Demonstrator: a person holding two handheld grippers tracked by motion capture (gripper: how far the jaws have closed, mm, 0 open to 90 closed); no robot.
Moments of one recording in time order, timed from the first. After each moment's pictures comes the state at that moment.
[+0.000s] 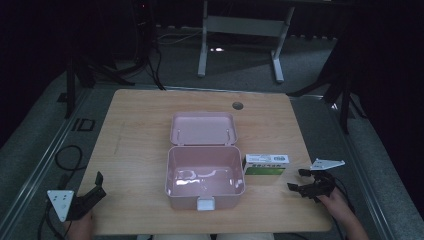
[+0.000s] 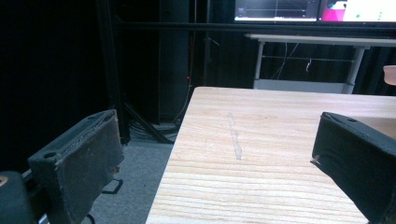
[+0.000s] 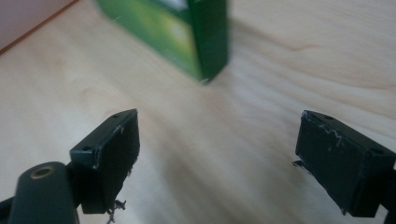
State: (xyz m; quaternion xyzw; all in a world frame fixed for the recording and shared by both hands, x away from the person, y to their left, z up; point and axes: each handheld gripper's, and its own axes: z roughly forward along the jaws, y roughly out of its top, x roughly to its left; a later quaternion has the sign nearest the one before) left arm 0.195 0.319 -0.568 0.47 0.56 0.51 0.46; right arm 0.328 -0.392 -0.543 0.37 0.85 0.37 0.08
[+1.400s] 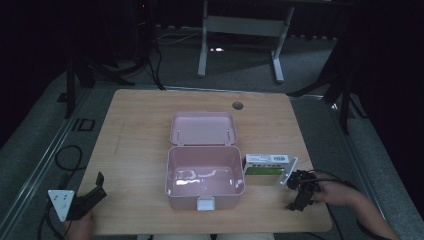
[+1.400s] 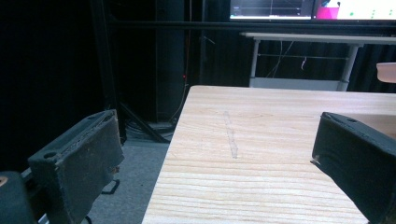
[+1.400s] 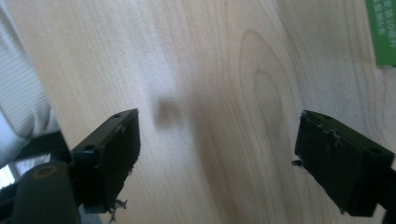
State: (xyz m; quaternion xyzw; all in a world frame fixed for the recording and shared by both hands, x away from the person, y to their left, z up) left arm 0.195 0.319 -0.568 0.48 0.55 0.51 0.46; right arm 0.324 -0.309 -0.507 0.14 0.99 0.06 -0.03
